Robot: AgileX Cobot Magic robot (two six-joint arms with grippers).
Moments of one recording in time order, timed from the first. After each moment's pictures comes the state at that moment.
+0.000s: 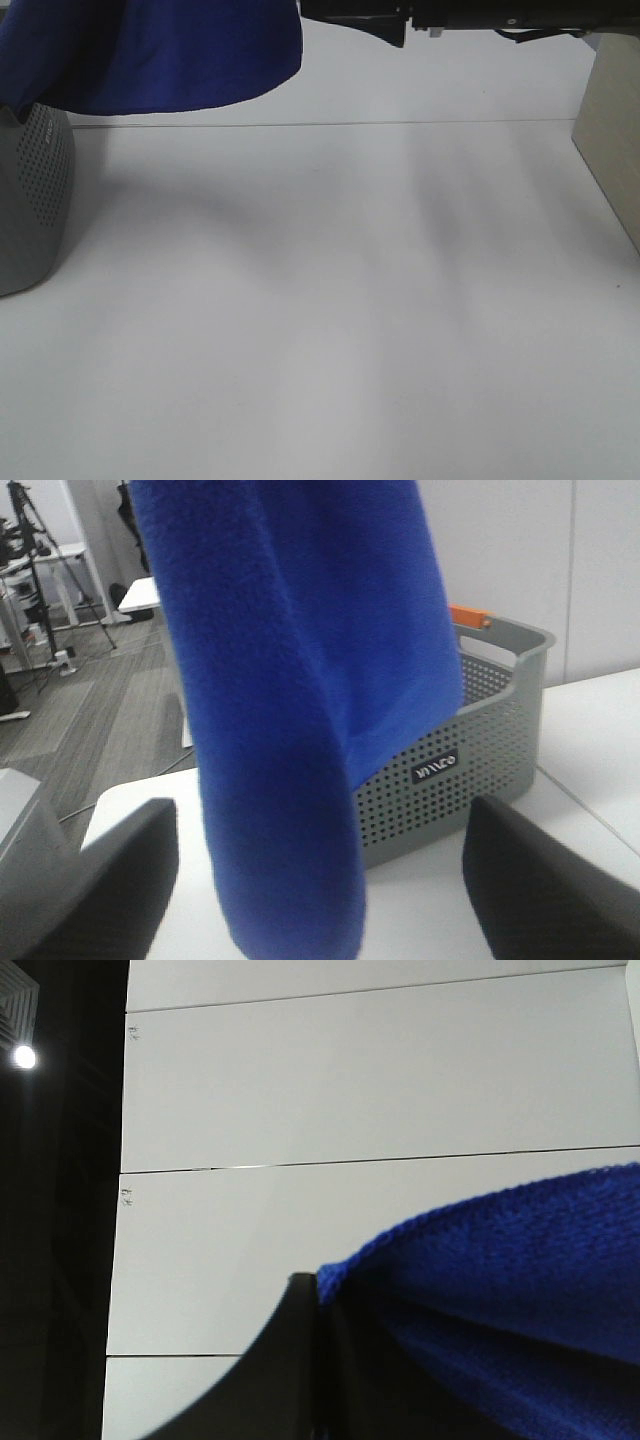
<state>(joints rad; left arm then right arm) -0.63 1.44 -1.60 0.68 0.10 1.01 0.22 1.82 -1.25 1.62 1.09 -1.90</state>
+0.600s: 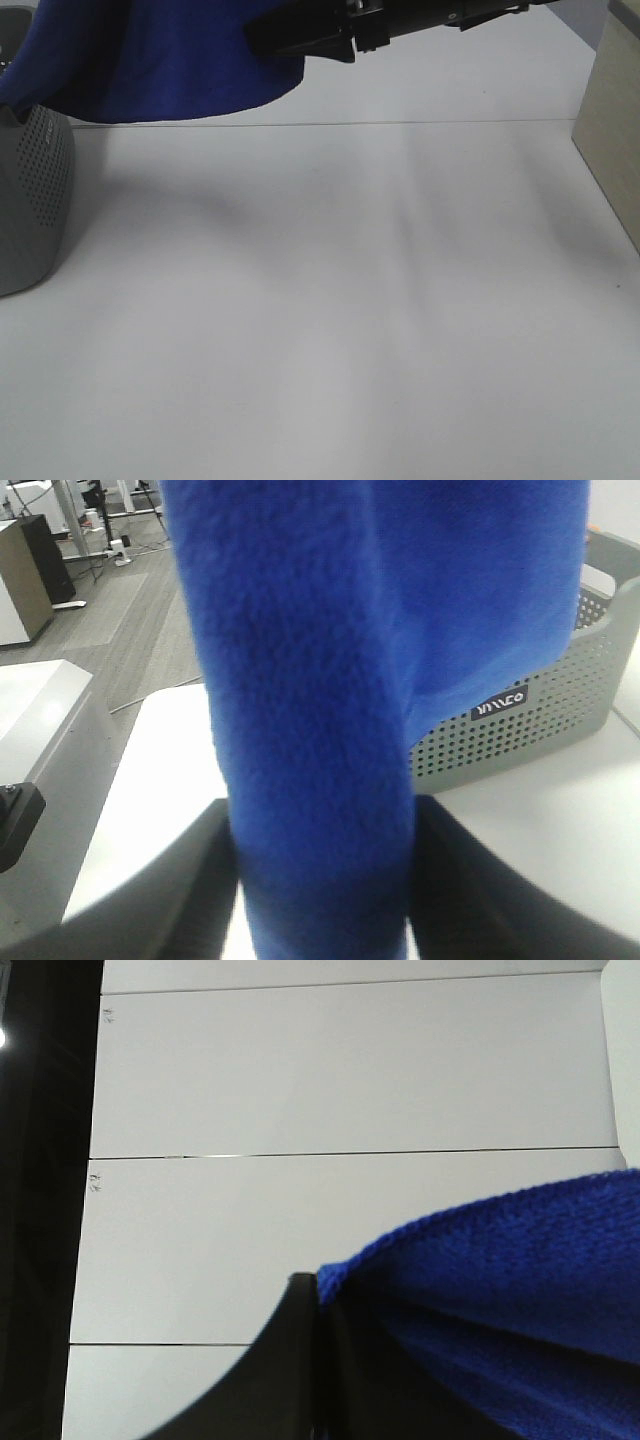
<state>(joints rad) -0.63 1.44 -1.60 0.63 0.15 1.00 0.30 1.88 -1.43 1.37 1.08 -1.72</state>
